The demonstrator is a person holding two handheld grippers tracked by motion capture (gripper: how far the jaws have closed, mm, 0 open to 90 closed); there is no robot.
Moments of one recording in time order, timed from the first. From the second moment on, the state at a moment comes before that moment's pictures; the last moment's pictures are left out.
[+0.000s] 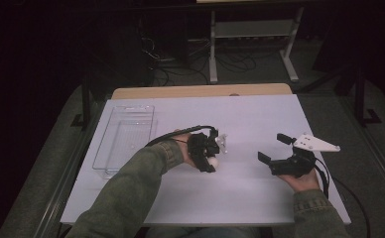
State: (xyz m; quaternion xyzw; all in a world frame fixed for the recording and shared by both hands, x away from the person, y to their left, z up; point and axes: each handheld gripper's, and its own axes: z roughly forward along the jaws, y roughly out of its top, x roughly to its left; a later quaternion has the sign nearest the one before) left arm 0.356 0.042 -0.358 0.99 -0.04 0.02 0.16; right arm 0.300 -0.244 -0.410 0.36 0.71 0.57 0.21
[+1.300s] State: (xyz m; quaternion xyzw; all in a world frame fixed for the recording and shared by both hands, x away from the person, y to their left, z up) left arm 0.356 0.095 -0.286 0.99 -0.02 0.05 0.12; right arm 0.300 -0.247 -0.410 0.37 0.71 0.56 0.21
